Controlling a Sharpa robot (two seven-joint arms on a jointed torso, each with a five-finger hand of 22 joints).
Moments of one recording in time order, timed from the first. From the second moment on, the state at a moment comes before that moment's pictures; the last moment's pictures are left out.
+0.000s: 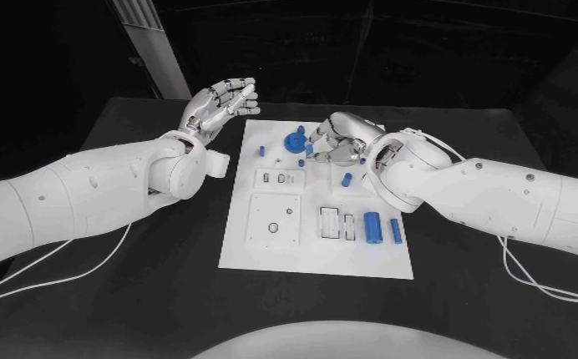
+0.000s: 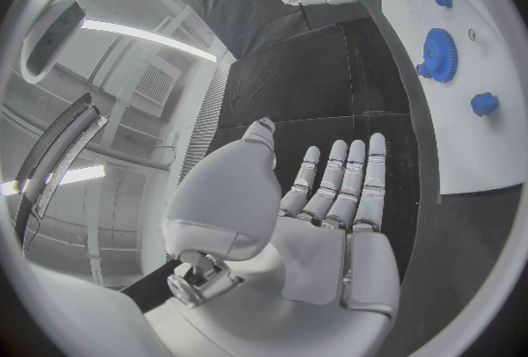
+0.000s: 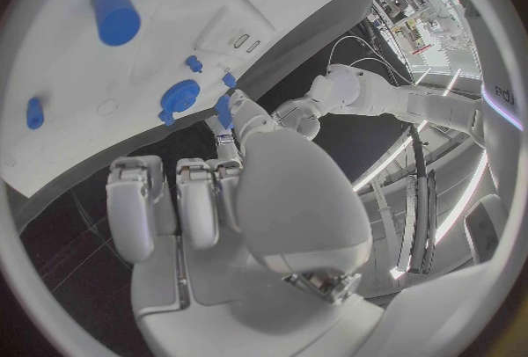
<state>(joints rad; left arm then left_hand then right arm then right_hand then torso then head) 1.27 -0.71 -0.24 1.26 0.00 -0.26 0.68 1.25 0.08 -0.14 0.29 0.41 0.32 0.15 0.54 0.06 0.34 0.25 0.76 0.06 0.24 0.25 0.94 0.07 0.11 0.39 0.29 0.59 0.17 1.17 -0.70 -0.03 1.53 -1.32 -0.42 -0.18 1.49 -0.01 0.15 0.13 0.17 1.09 0.11 0.13 0.09 1.46 0.03 1.57 1.31 1.47 -0.03 1.57 1.31 0.01 1.47 0.08 1.57 1.31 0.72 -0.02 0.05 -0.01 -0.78</state>
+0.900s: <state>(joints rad) 1.27 -0.71 -0.24 1.26 0.00 -0.26 0.68 1.25 0.08 -0.14 0.29 0.41 0.32 0.15 0.53 0.06 0.34 0.25 0.76 0.06 0.24 0.25 0.94 0.07 0.11 0.38 0.29 0.59 0.17 1.12 -0.57 -0.03 1.50 -1.43 -0.35 -0.34 1.47 -0.02 0.14 0.13 0.16 1.11 0.13 0.12 0.09 1.47 0.04 1.57 1.31 1.47 -0.03 1.57 1.31 0.01 1.47 0.08 1.57 1.31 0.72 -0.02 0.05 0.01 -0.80</state>
